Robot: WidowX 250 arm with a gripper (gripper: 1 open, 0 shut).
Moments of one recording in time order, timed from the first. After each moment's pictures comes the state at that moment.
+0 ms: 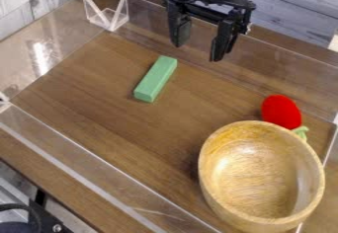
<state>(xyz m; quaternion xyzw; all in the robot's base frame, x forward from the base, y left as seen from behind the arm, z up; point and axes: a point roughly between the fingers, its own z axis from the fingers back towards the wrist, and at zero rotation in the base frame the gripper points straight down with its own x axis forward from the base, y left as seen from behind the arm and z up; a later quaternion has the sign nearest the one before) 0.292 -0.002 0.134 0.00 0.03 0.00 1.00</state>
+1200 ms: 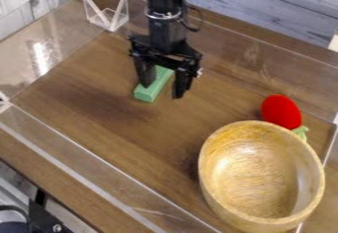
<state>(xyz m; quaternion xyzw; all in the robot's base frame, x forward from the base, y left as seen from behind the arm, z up) 0.298 0.043 0.051 -0.02 0.01 0.02 1.00</state>
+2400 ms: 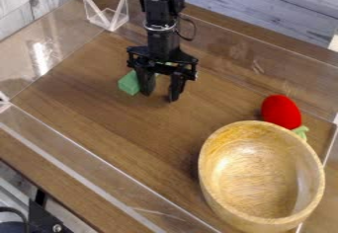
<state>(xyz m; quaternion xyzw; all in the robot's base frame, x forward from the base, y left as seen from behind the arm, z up) 0.301 0.067 0.026 -0.03 0.03 0.13 0.99</state>
